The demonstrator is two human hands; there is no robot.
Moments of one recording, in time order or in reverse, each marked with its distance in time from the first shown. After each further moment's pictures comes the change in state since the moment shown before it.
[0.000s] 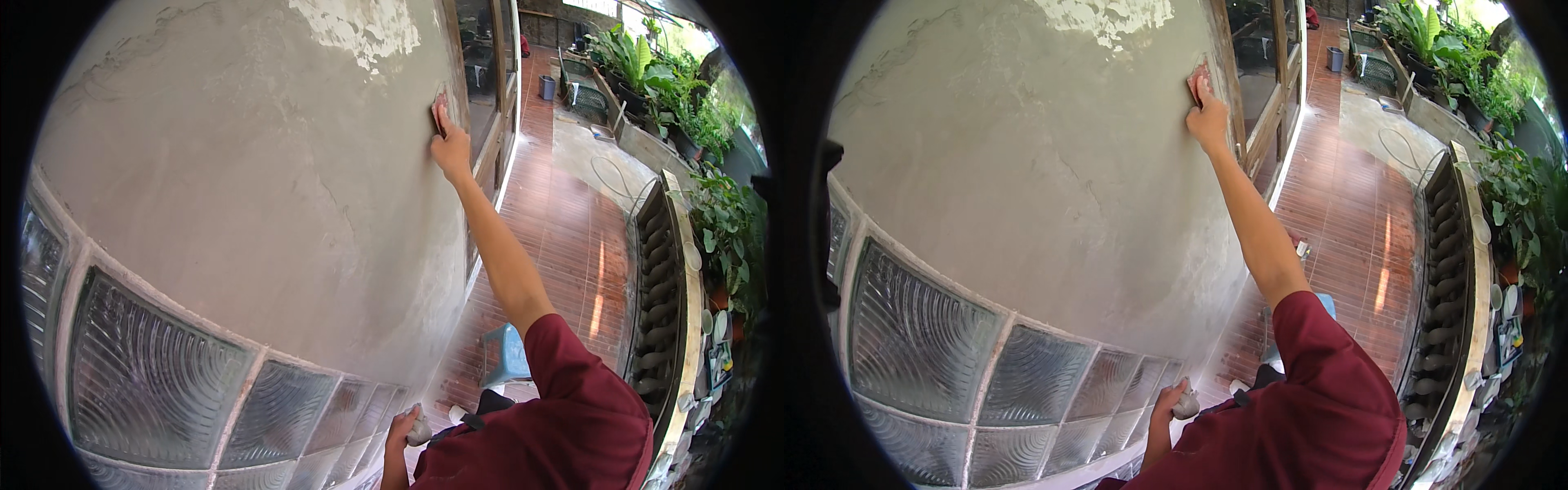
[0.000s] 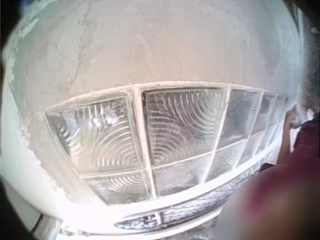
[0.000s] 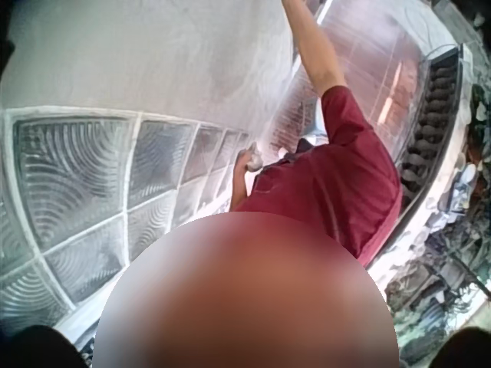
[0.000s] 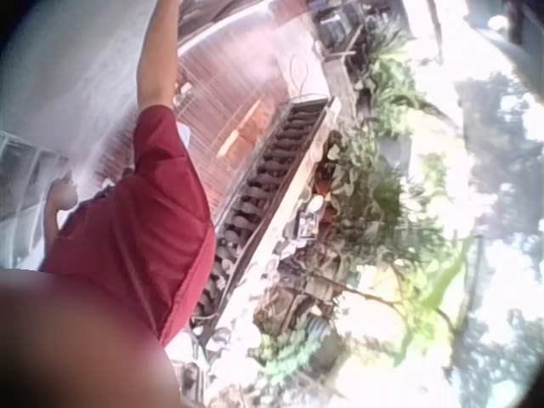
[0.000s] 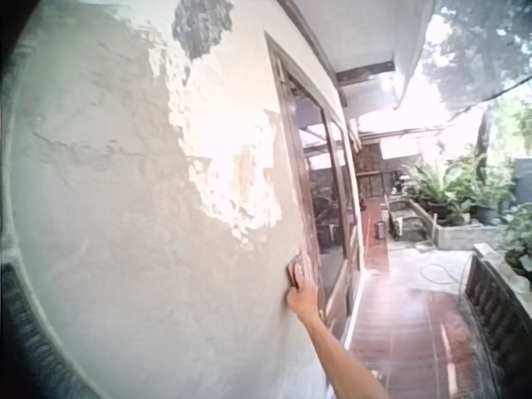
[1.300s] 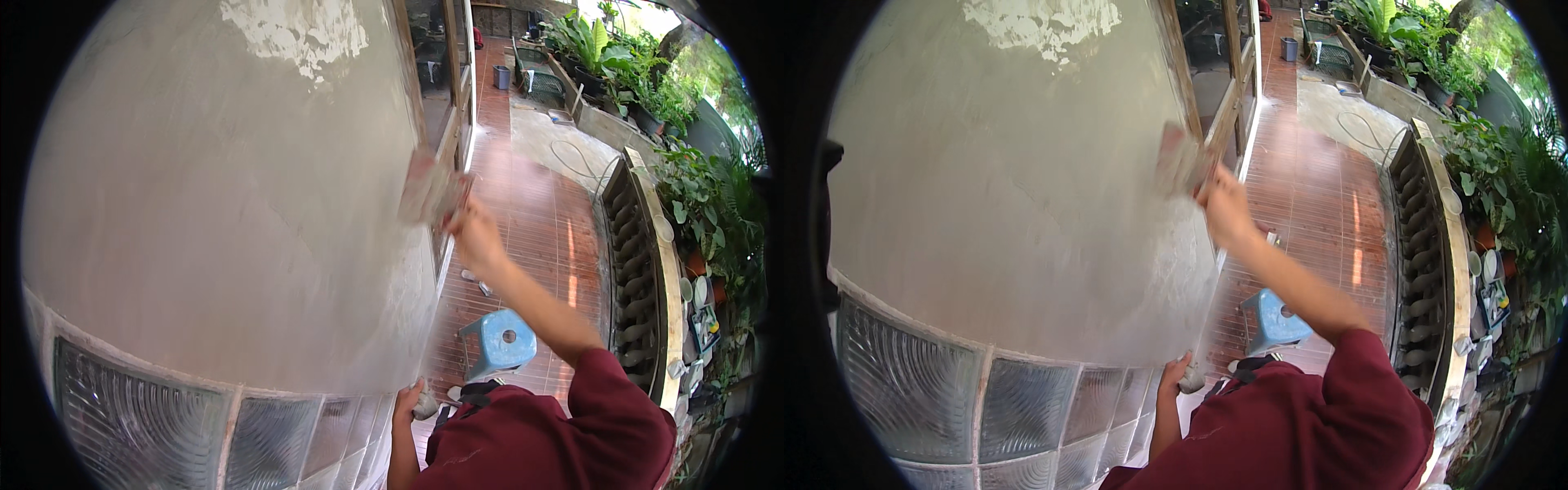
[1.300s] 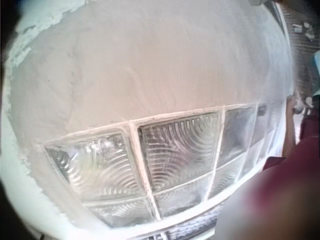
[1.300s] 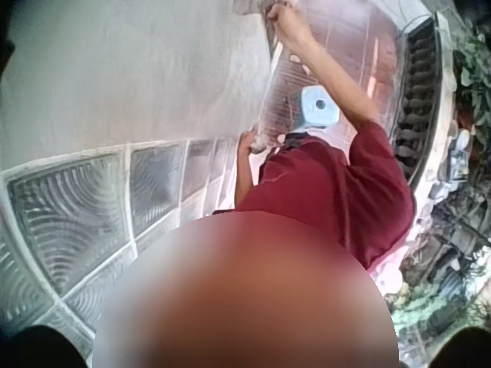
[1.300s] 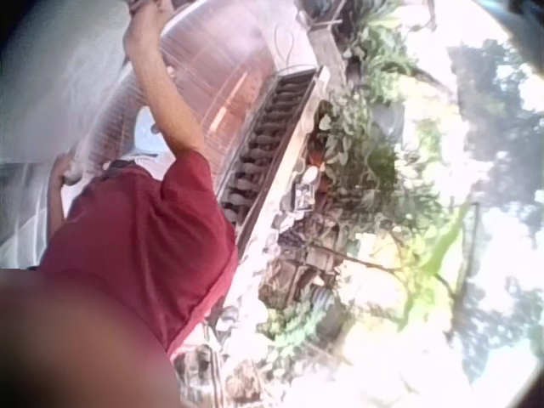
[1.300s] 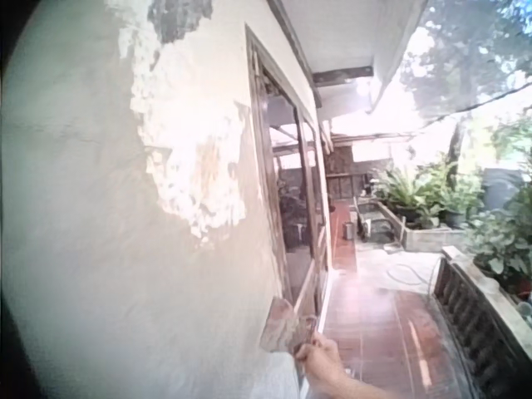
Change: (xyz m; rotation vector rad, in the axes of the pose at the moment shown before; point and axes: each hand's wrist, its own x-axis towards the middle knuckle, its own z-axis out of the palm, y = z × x) left_hand 0.067 0.042 0.060 -0.013 -0.133 0.143; right_hand -0.127 -0.041 -0.130 0.837 -0.142 0.645
